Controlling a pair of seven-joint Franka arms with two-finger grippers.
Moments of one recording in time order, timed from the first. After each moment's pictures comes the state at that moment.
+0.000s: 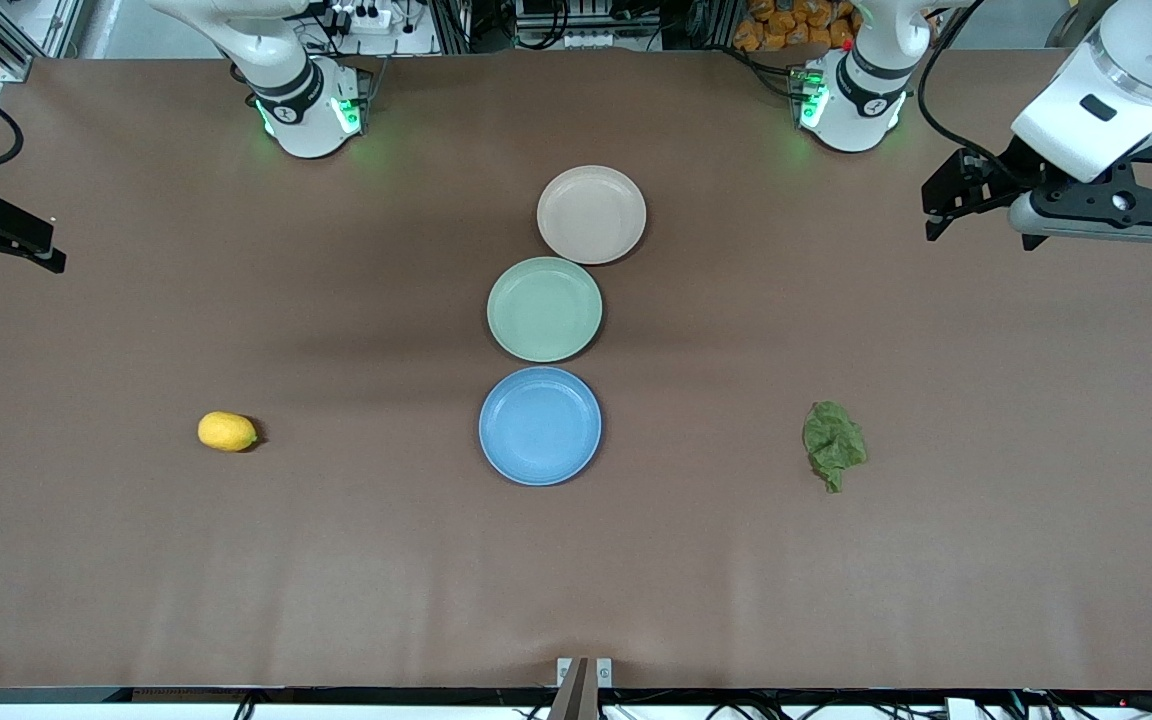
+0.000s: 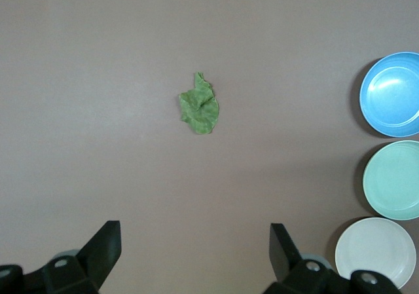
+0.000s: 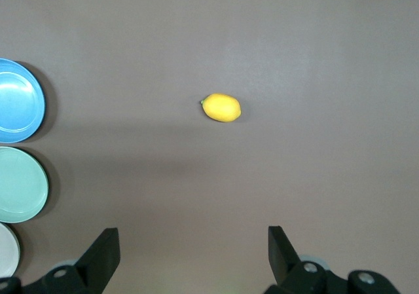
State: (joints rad) left arm 0.04 -0.03 -0.29 -1.54 0.00 1.57 -0.13; right arm -0.03 0.08 -0.03 -1.41 0.01 1.44 -0.11
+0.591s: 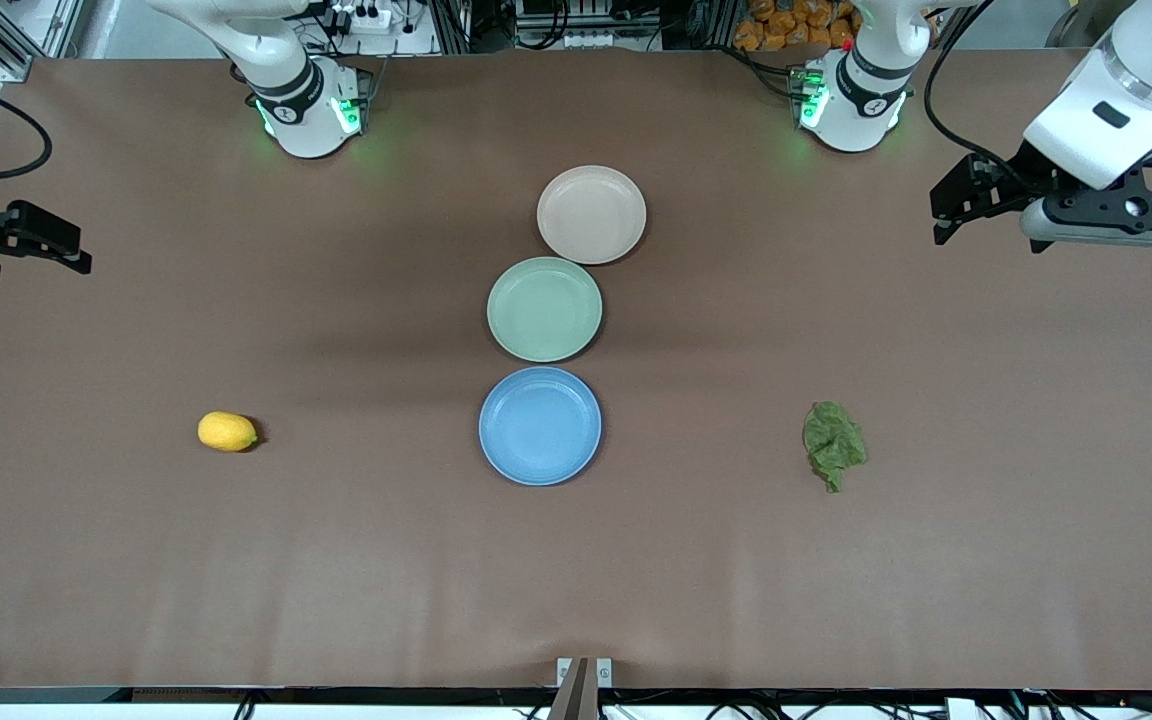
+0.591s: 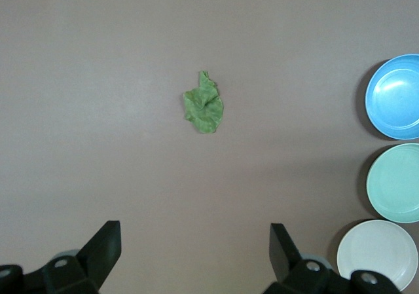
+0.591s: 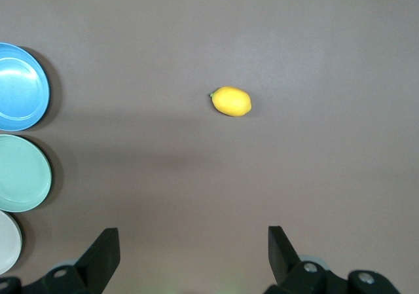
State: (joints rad) left arm 0.05 -0.01 -0.28 -1.54 0.00 1.57 -0.13; right arm -0.03 0.08 0.00 -1.44 0.01 1.45 -0.11
